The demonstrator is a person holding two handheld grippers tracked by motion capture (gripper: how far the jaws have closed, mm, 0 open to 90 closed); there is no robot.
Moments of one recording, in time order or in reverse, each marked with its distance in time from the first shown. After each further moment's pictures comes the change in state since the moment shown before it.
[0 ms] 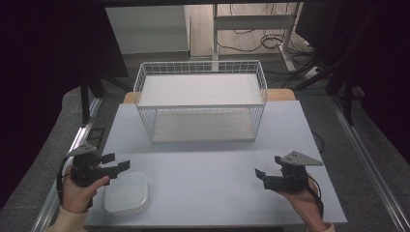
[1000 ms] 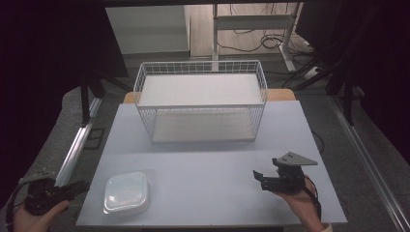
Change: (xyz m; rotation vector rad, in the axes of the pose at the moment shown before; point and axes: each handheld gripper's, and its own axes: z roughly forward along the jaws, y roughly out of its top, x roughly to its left) left arm 0.048 -0.066 -0.068 0.122 0.107 -0.115; right arm 0.004 -0.003 0.007 0.046 -0.006 -0.002
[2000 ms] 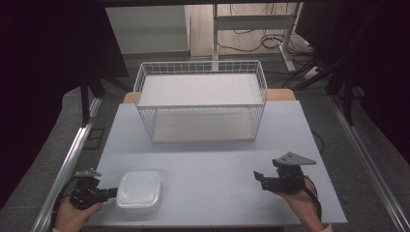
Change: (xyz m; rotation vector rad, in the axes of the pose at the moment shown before) left arm -0.043 0.006 0.079 0.208 -0.103 0.093; right arm -0.003 -0.003 0.004 0.030 -0.007 0.007
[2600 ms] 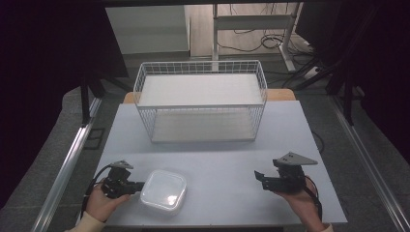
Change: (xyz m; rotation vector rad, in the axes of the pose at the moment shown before) left arm -0.047 0.044 0.045 0.065 -0.080 0.125; right arm -0.001 0.000 -0.002 -0.003 0.003 0.006
